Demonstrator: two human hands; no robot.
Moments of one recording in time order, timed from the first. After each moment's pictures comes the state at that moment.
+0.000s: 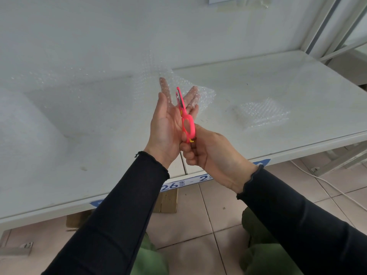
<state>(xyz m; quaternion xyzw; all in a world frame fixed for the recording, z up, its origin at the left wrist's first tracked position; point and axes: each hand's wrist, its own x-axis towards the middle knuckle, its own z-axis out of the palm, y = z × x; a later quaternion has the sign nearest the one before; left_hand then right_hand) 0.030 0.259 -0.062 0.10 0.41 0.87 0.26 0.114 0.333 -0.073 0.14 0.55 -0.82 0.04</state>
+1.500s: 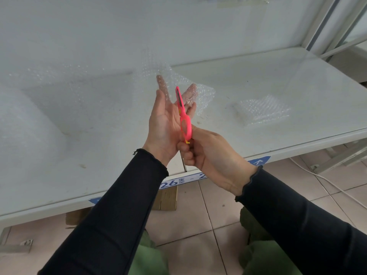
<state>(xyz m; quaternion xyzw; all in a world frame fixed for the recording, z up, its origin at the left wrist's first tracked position) 0.021 0.257 -0.072 0.13 0.41 0.86 0.26 0.120 0.324 -0.071 0.15 0.53 -0.83 0.04</state>
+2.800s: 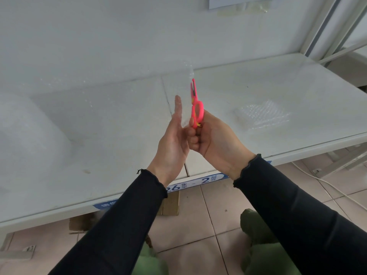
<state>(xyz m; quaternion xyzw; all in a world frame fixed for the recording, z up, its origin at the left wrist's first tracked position) 0.043 0.244 -0.085 0.17 0.49 0.80 0.31 0.093 0.343 -0.067 0.18 0.47 -0.86 -0.02</state>
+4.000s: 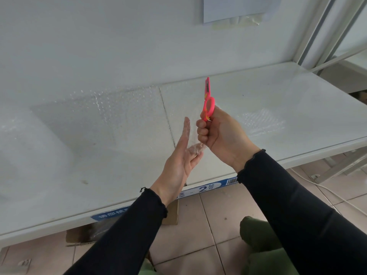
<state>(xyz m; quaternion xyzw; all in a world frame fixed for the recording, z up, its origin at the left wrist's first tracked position) 0.056 0.243 -0.109 0.23 0.56 0.73 0.32 0.077 0.381 -0.059 0.20 0.45 -0.87 -0.06</state>
